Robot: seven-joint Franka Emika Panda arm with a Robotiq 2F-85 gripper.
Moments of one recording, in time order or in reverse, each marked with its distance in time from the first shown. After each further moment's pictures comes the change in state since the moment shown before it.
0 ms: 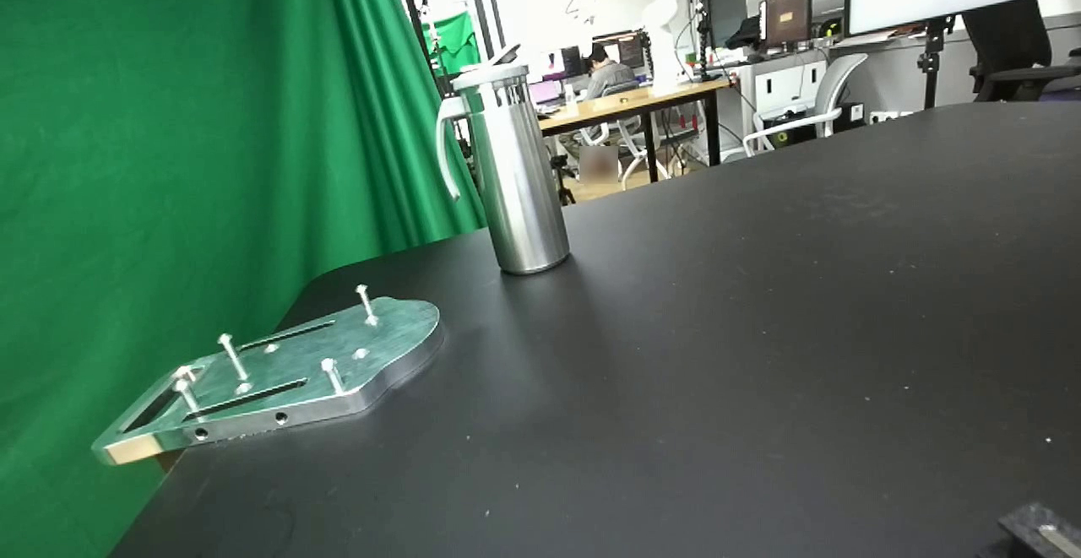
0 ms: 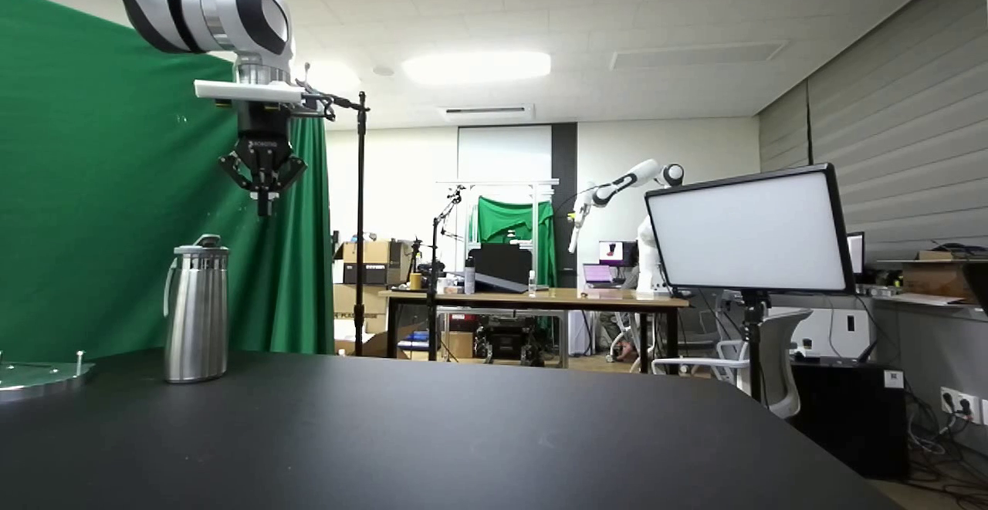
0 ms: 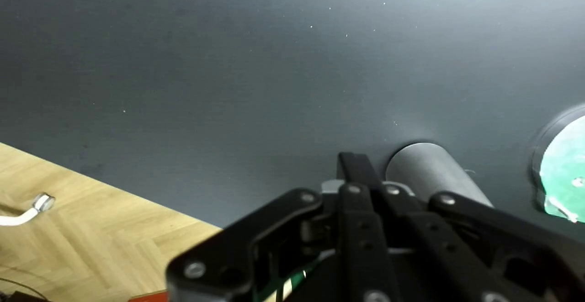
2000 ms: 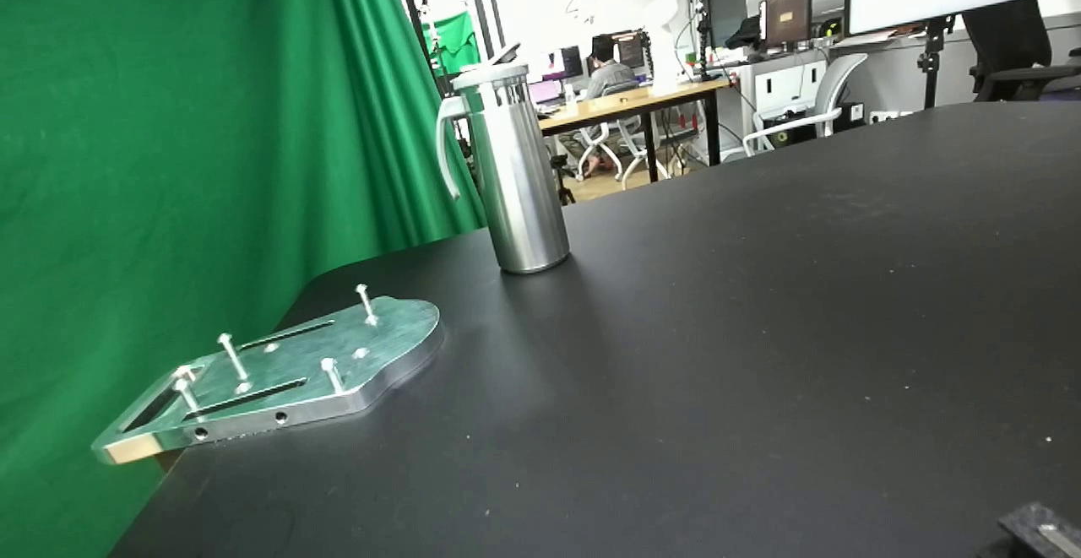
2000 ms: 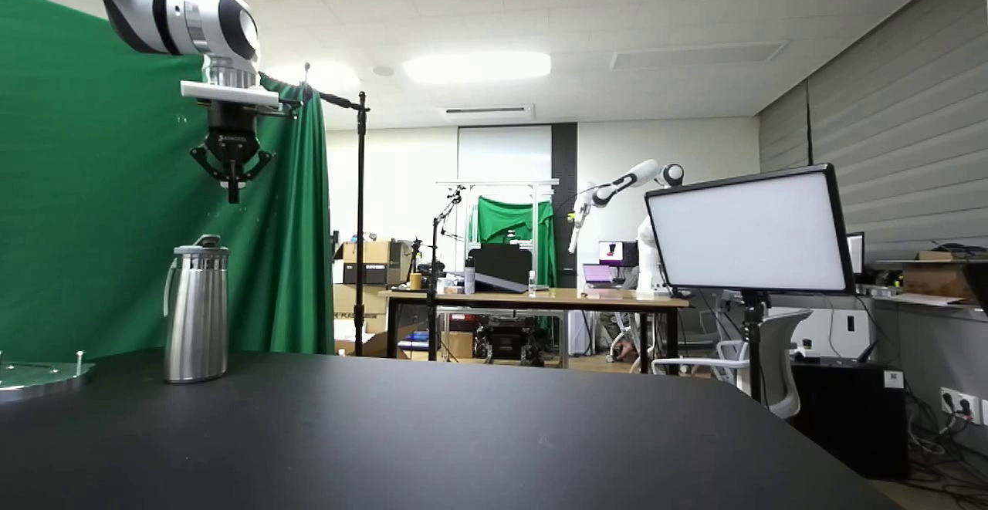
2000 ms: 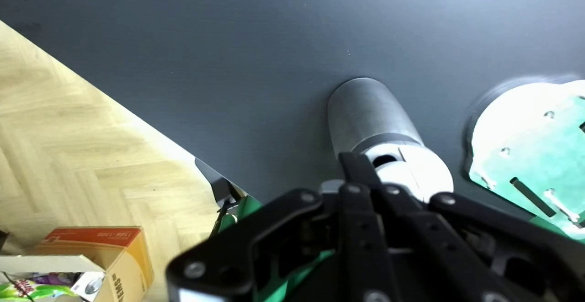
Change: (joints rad) arm 0.117 0.244 0.064 0.423 -0.078 -0.176 -0.067
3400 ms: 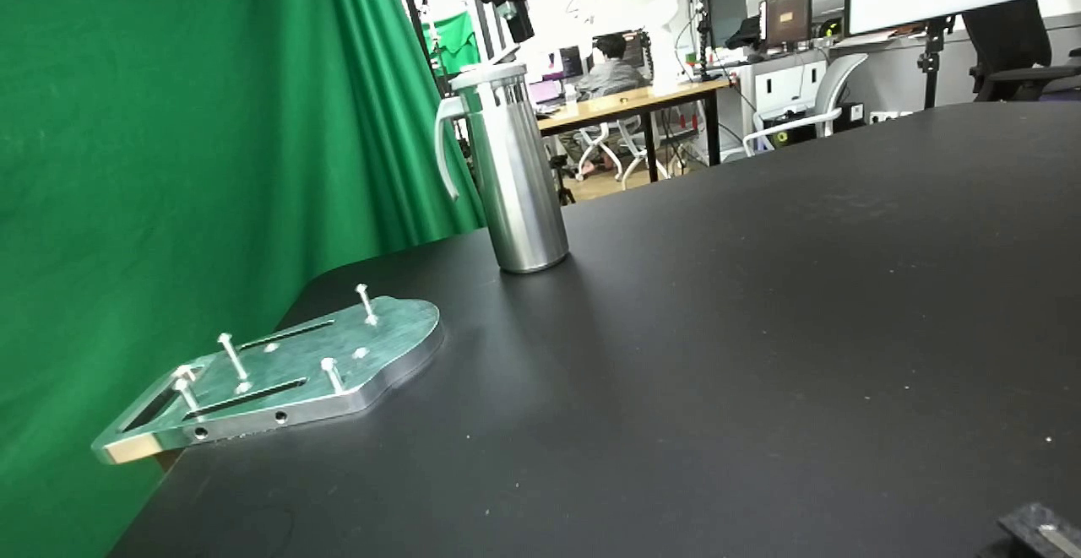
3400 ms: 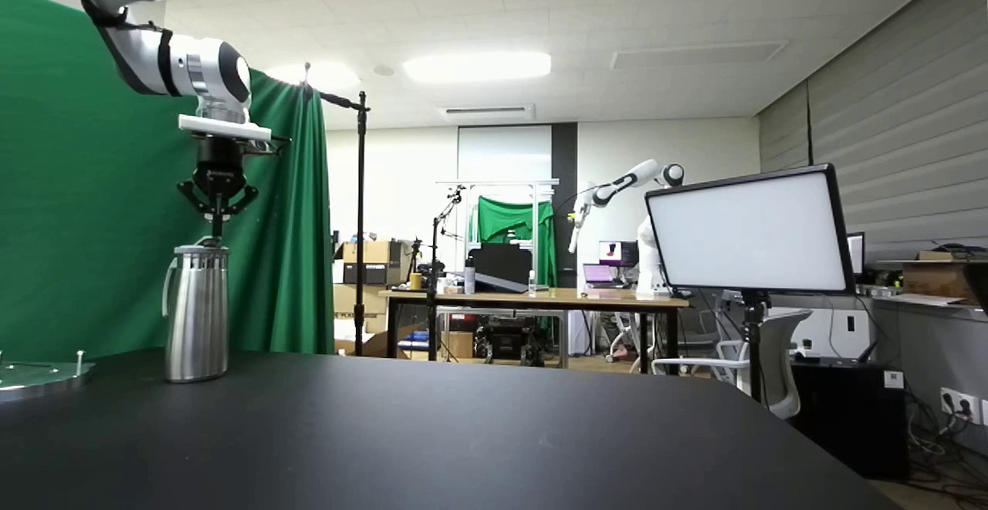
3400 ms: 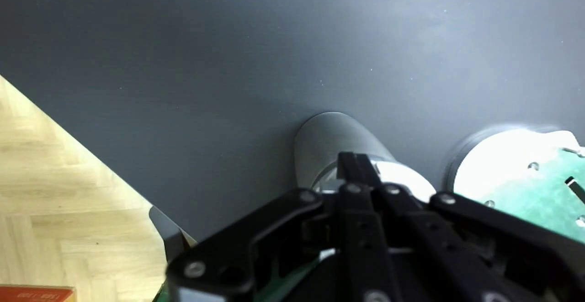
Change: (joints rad) arm 0.096 0.319 -0.004 0.402 -0.054 -0.293 -0.037
